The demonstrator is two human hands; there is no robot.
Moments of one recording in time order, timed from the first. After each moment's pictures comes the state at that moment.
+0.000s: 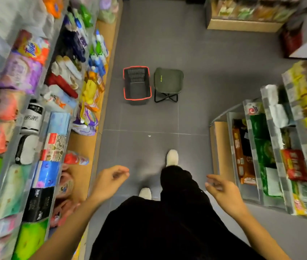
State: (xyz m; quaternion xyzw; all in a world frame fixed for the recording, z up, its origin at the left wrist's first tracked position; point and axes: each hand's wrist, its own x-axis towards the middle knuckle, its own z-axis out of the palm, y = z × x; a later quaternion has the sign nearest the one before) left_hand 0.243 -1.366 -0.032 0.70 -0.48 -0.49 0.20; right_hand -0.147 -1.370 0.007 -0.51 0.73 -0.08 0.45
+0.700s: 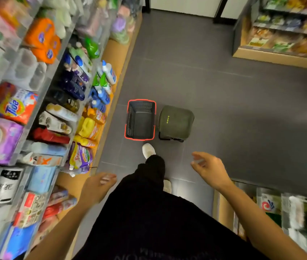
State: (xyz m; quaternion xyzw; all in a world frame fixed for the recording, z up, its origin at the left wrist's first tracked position) left_hand 0.251 -1.754 -0.048 0.80 -0.40 -0.42 0.17; right_hand -0.118 -1.907 -0.009 -0.65 0.63 -0.02 0.43
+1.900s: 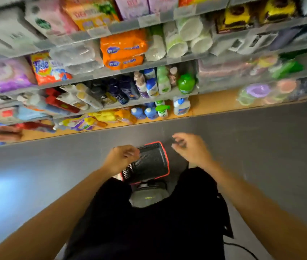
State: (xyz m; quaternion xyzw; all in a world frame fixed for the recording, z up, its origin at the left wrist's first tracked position) left_hand 0.338 -2.291 -0.132 0.88 0.03 -0.33 0.35; right_hand 0.340 -2.579 -0.140 -0.87 0.05 0.26 0.43
